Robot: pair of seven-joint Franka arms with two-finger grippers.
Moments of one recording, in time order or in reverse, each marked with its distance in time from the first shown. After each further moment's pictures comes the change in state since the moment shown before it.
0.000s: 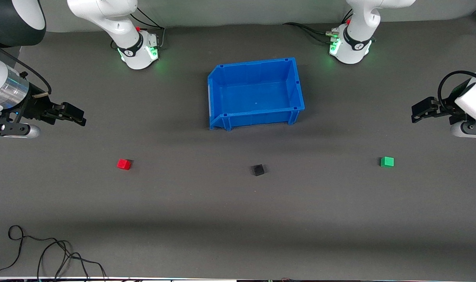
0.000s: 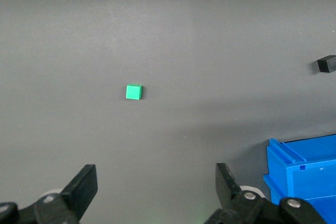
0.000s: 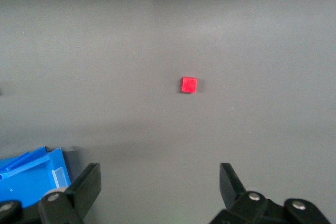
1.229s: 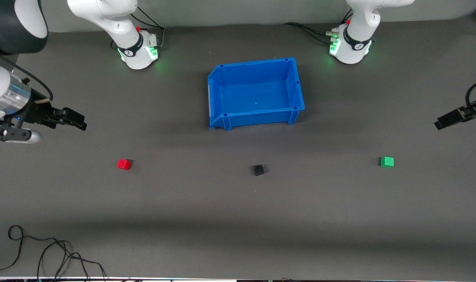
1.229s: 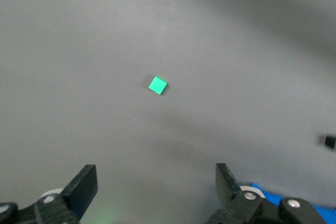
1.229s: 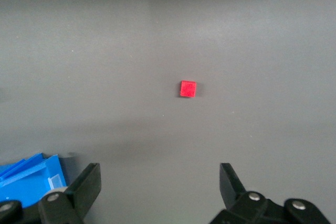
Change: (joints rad) left arm 0.091 0.008 0.024 0.006 -0.011 -0.001 -0.412; right arm -0.007 0.034 -0.005 -0.018 0.000 0.046 0.000
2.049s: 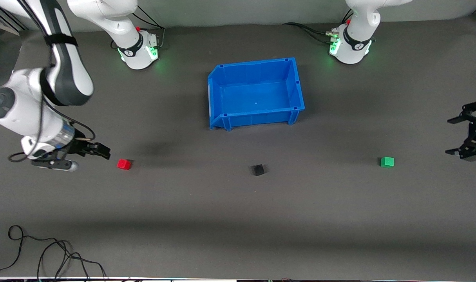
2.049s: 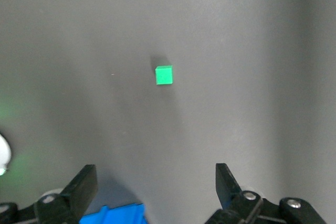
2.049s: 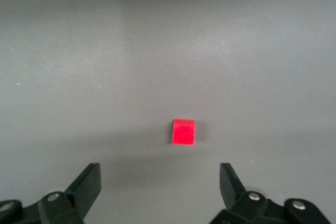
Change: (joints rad) left arm 0.139 0.162 0.005 -0.023 -0.189 0.101 -0.725; right arm -0.002 0.114 -0.035 -0.383 0.000 0.599 0.000
